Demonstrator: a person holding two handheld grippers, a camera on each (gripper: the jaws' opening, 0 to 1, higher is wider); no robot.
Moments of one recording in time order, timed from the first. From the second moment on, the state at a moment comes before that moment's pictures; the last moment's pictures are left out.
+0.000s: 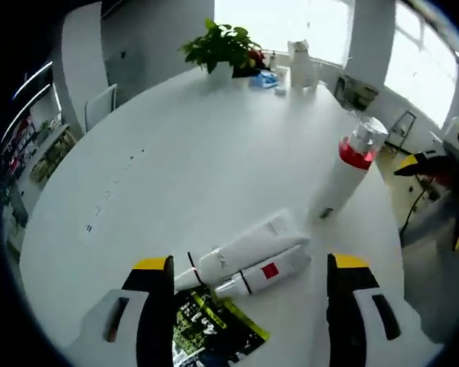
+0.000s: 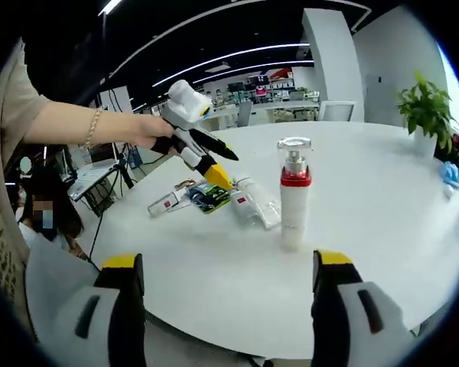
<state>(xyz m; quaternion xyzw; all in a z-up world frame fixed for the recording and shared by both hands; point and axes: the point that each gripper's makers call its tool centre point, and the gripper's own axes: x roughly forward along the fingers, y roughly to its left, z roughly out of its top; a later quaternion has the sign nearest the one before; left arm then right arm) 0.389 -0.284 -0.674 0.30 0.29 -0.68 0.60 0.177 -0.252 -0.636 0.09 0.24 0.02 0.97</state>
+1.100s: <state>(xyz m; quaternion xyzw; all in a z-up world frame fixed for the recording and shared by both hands) 0.401 -0.311 -0.745 0.46 0.31 -0.69 0.47 0.175 -0.264 -0.639 0.11 0.24 -0.01 0.96</state>
